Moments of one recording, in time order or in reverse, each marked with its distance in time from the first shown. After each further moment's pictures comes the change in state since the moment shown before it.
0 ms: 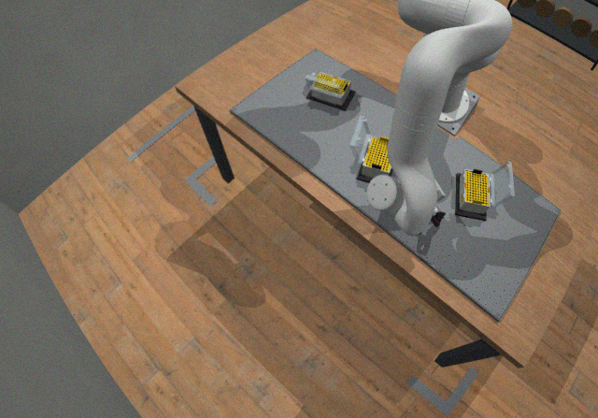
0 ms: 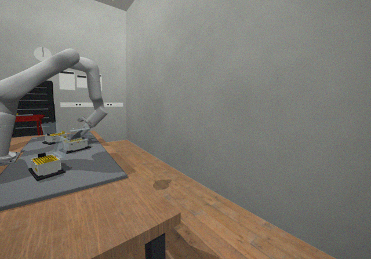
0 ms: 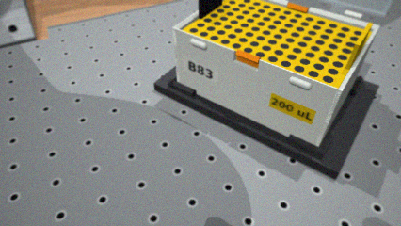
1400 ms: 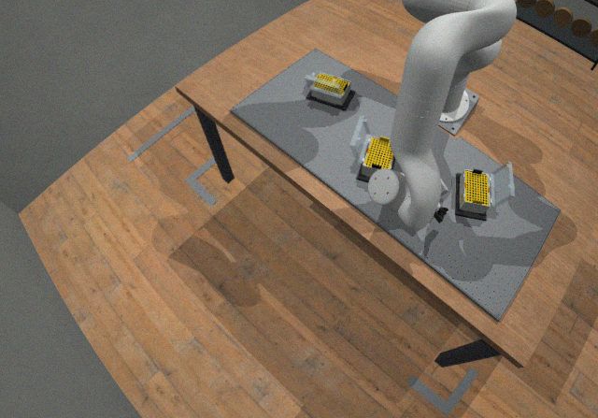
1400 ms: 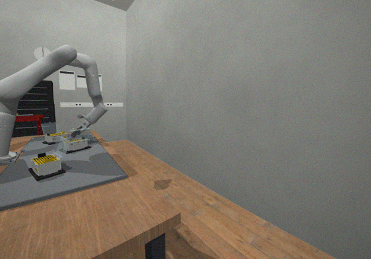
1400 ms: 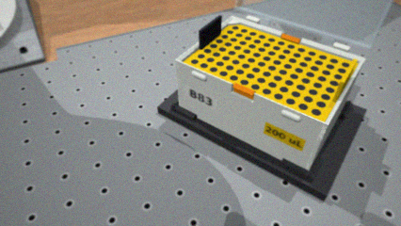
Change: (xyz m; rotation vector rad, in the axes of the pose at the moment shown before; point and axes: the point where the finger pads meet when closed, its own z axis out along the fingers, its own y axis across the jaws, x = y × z) arm 0.020 0.000 -0.019 0.000 0.000 0.000
